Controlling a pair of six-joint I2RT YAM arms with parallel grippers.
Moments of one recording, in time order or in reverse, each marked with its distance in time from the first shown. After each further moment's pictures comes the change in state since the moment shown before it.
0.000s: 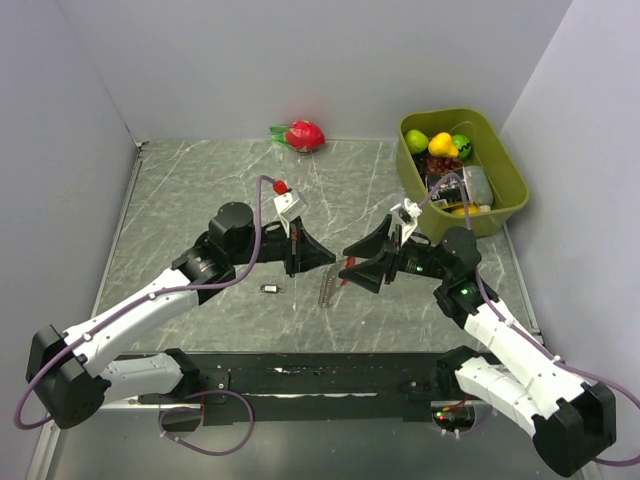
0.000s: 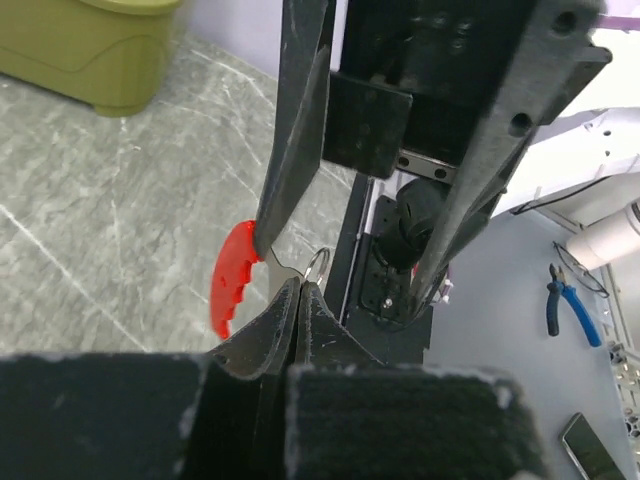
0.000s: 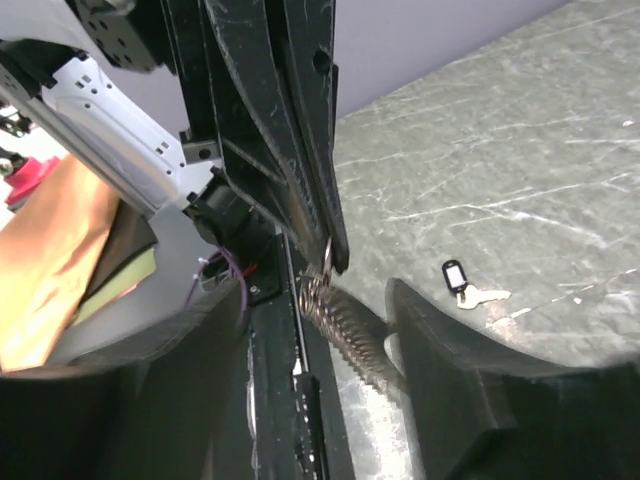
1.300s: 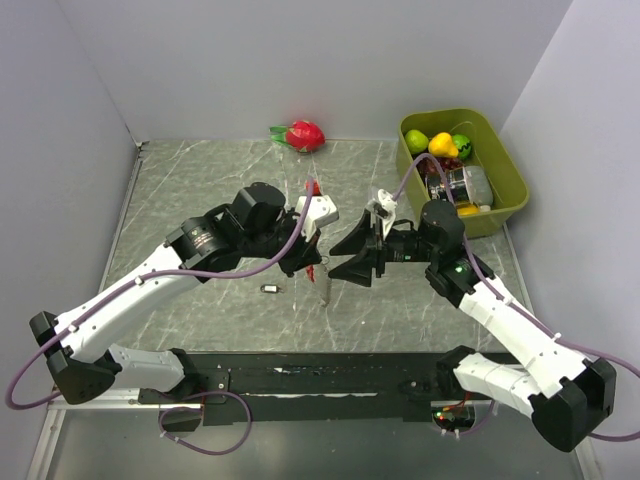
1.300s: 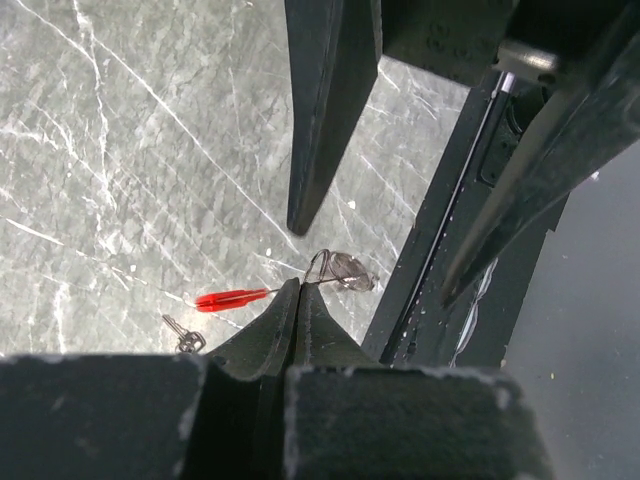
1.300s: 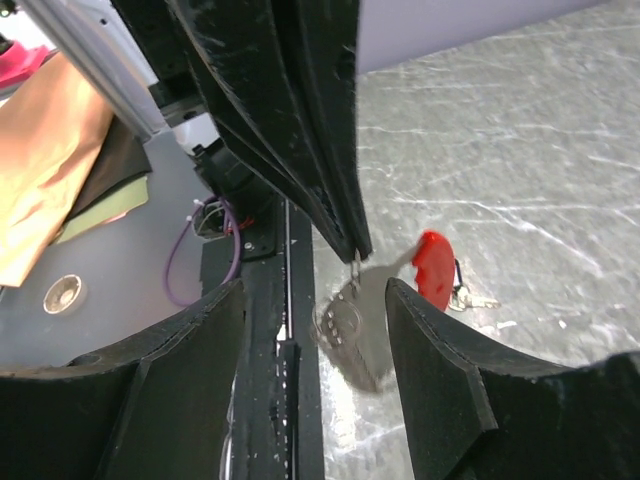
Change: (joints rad) left arm -0.153 0.129 0.520 -0.853 -0.368 0.399; right arm 0.076 0.133 0.254 -0.318 -0.078 -0.298
